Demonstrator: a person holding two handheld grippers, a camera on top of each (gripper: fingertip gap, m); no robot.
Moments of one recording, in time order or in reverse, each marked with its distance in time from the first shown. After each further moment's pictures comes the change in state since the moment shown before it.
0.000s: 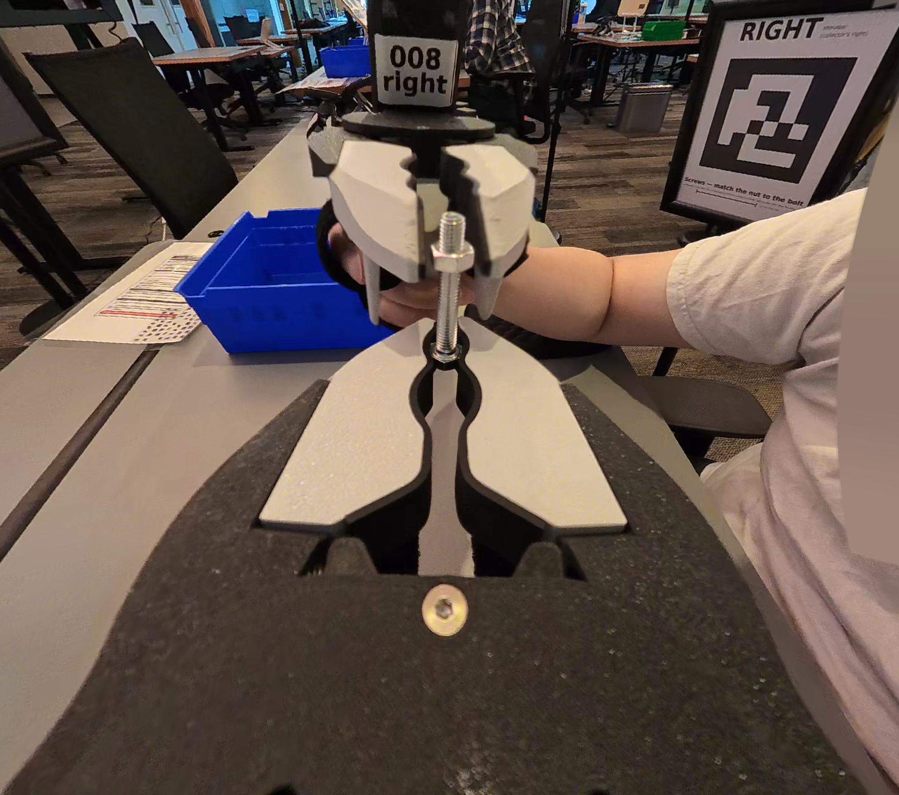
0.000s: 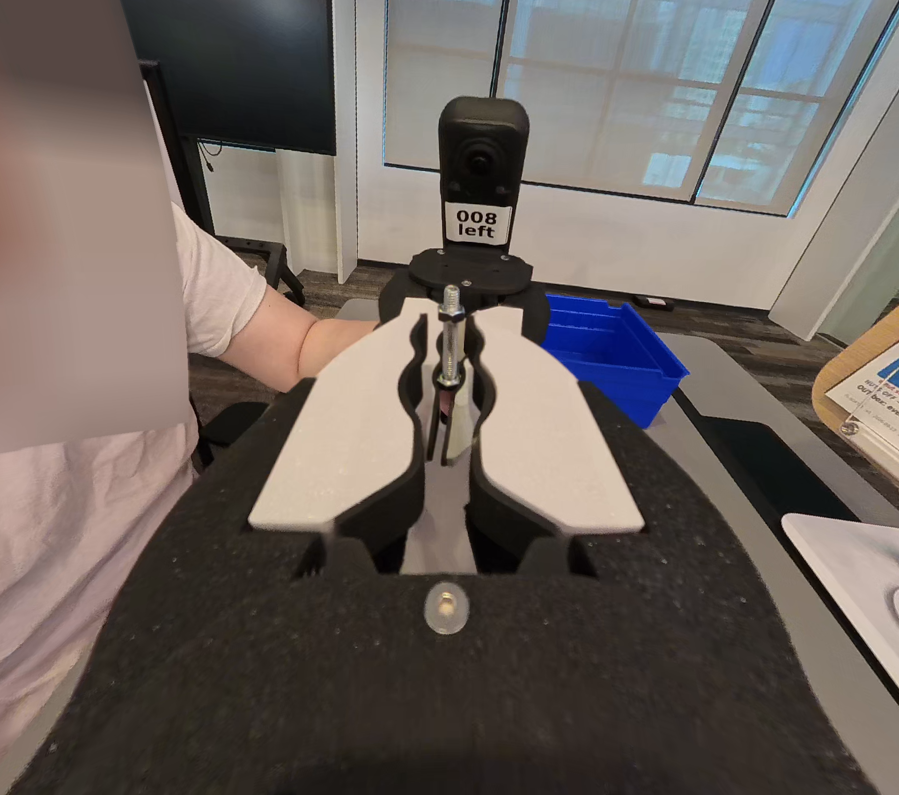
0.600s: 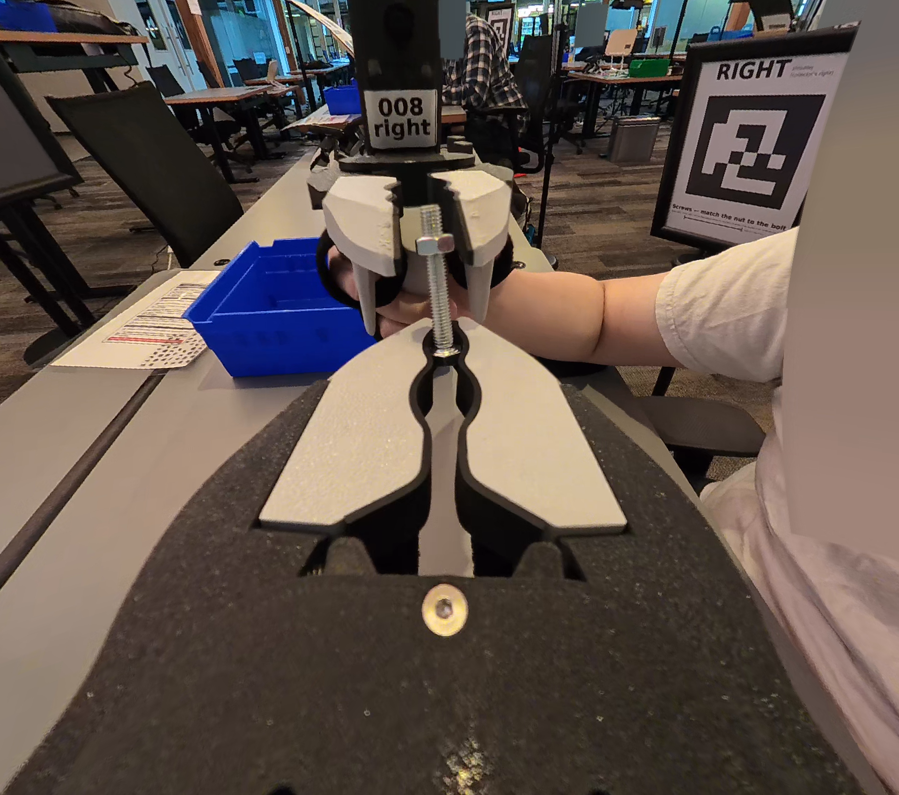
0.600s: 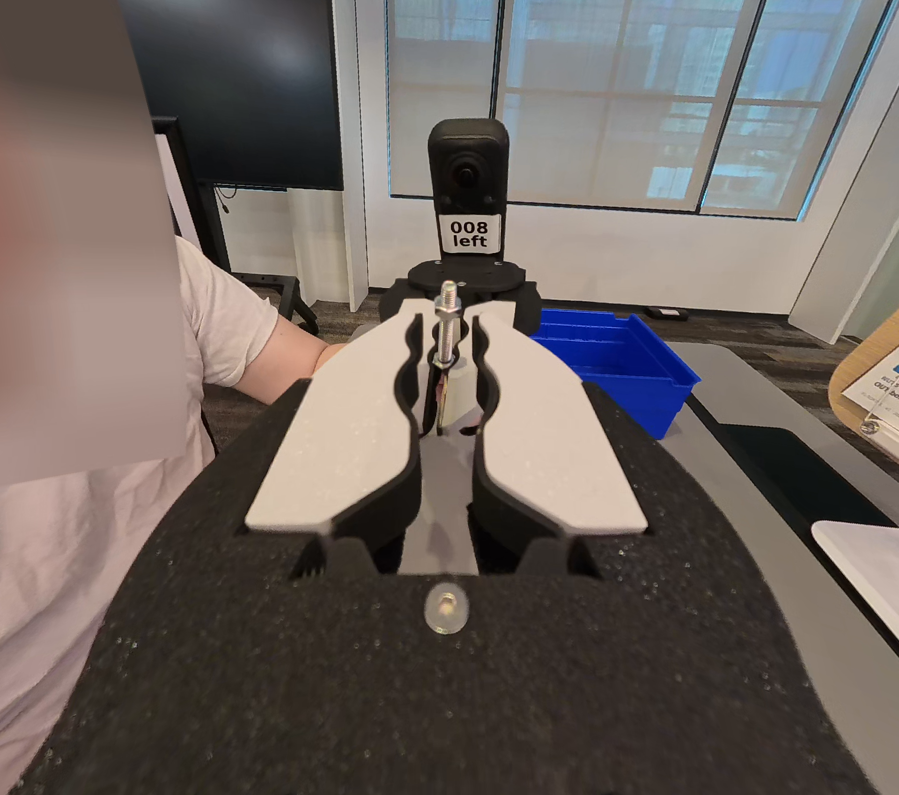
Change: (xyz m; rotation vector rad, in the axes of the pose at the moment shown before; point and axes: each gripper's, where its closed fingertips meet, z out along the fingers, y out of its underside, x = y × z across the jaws) left arm 0.002 -0.013 -0.007 0.065 0.005 0.009; right arm 0.004 -0.008 -0.004 0.060 -0.002 0.063
